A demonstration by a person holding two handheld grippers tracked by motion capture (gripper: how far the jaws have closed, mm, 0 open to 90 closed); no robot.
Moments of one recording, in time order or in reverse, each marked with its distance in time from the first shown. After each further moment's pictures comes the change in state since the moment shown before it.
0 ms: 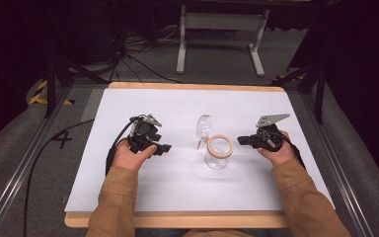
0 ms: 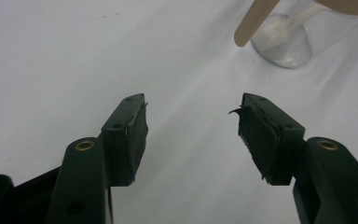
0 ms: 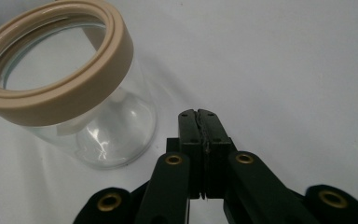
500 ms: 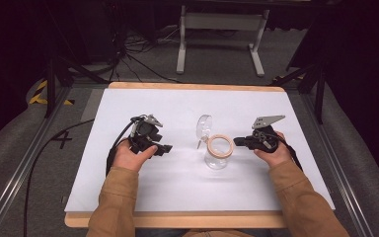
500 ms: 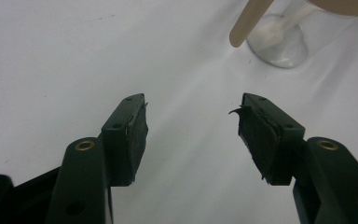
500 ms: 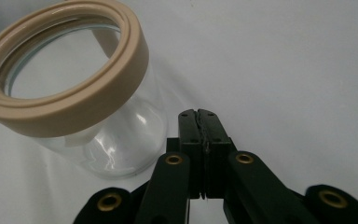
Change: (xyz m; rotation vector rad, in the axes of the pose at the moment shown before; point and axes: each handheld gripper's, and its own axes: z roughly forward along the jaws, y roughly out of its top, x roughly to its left) left arm -0.004 0.001 -0.001 0.002 -0.006 0.011; right arm 0.008 0.002 0.011 -0.006 0.015 -0.014
